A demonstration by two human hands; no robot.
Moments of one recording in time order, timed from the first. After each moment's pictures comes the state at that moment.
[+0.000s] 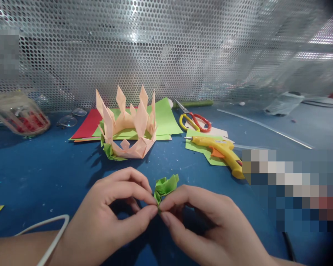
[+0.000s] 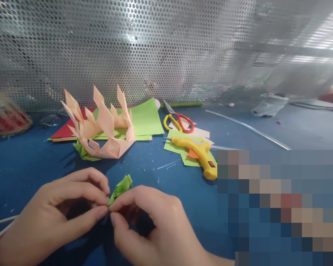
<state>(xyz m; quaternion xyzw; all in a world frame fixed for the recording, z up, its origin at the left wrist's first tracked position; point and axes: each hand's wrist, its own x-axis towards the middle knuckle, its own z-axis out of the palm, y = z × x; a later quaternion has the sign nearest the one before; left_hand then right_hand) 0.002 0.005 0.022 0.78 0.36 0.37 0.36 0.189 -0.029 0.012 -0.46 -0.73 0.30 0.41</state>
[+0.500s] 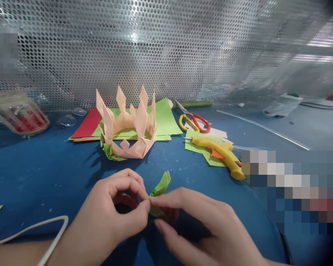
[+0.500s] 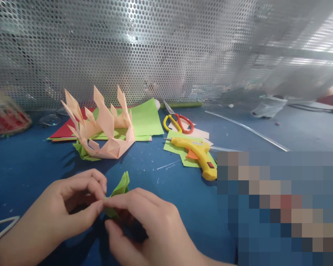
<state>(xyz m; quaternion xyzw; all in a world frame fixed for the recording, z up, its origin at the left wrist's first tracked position) 0.010 0.003 0.015 0.67 0.44 0.38 0.47 0.192 -0.030 0.014 -0.42 -0.78 0.27 0.38</state>
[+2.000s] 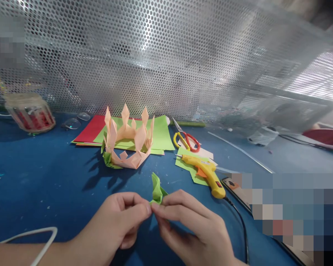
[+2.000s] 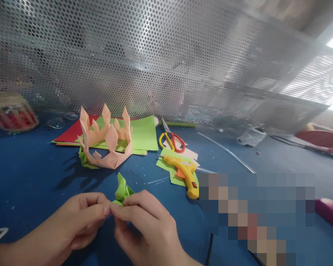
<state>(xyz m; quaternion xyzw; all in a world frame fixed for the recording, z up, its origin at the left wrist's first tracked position) 0.037 -0.008 0.020 0.38 0.46 0.34 0.73 0.199 -0.024 0.013 -0.33 -0.80 0.08 0.49</state>
